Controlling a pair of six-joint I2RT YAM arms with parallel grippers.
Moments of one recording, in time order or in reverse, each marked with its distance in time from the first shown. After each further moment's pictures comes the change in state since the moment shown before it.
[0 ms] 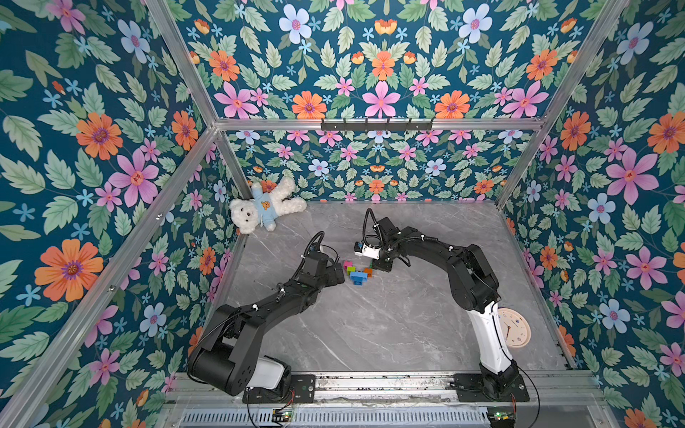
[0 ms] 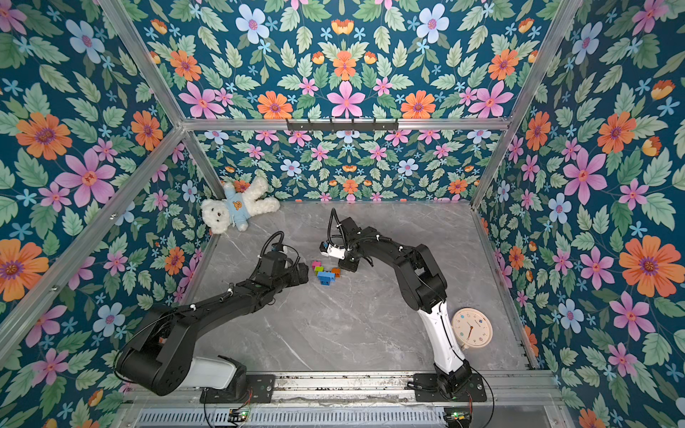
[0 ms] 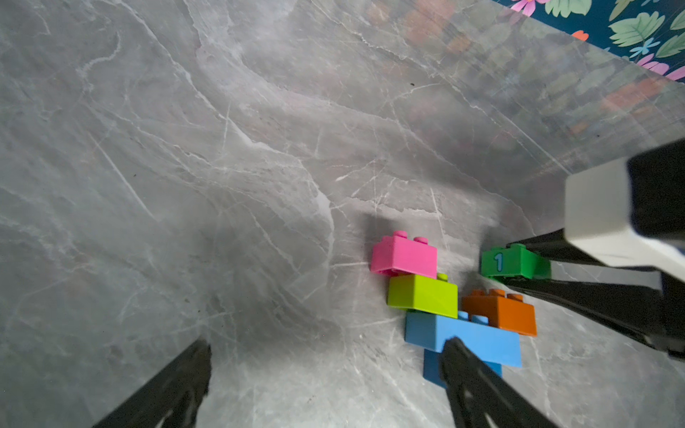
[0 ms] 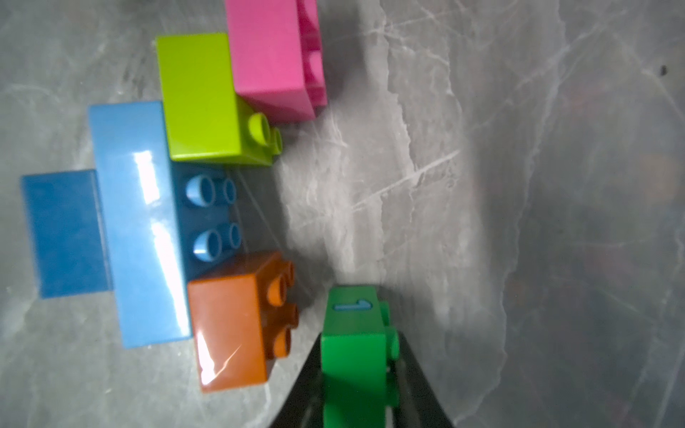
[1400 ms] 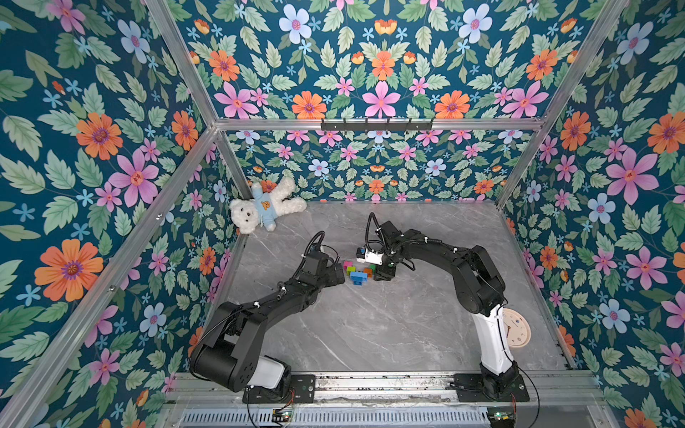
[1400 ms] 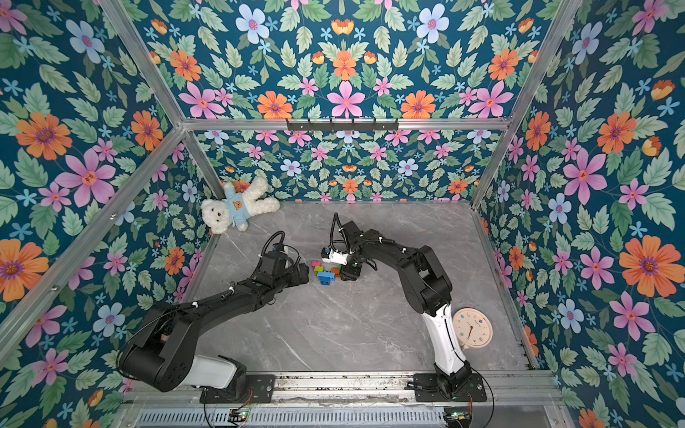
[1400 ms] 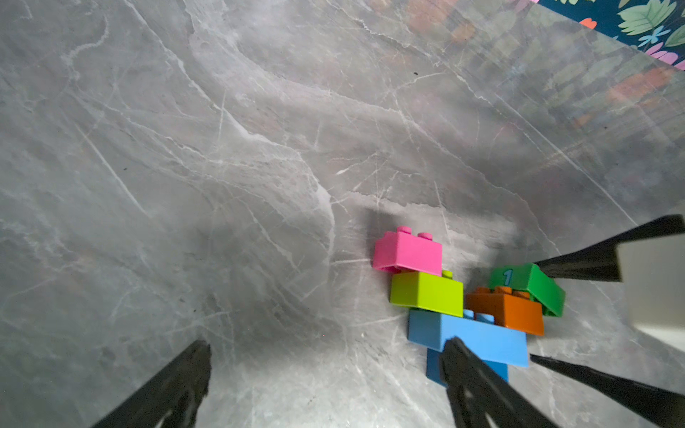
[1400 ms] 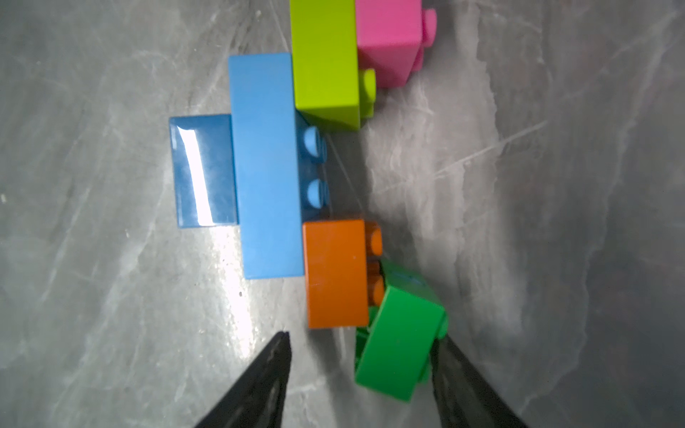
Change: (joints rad) left arm 0.006 0.023 0.010 -0.007 0.019 0.004; right arm 0.004 -0.072 -0.095 -0.029 -0.066 -0.002
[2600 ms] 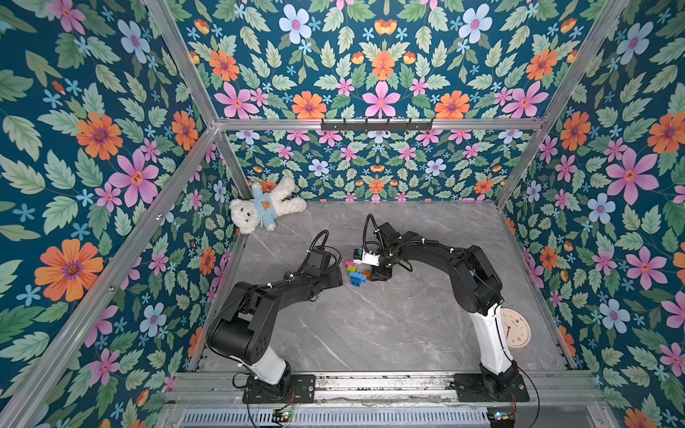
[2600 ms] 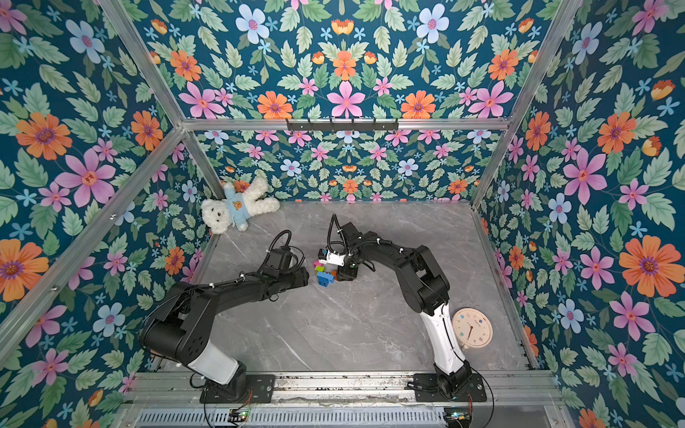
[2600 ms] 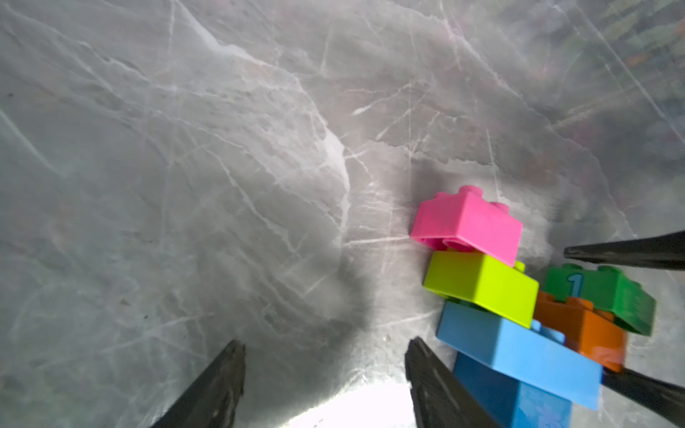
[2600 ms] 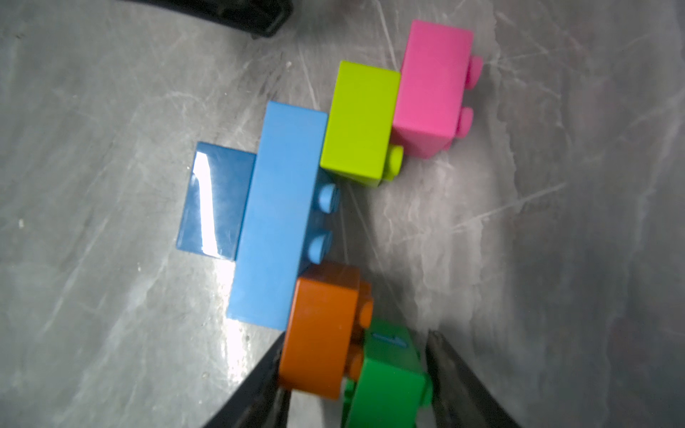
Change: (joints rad) left arm 0.027 0.170 0.085 -0.074 0.097 0.000; right arm 0.009 0.024 -0.006 0.061 -0.071 -0.029
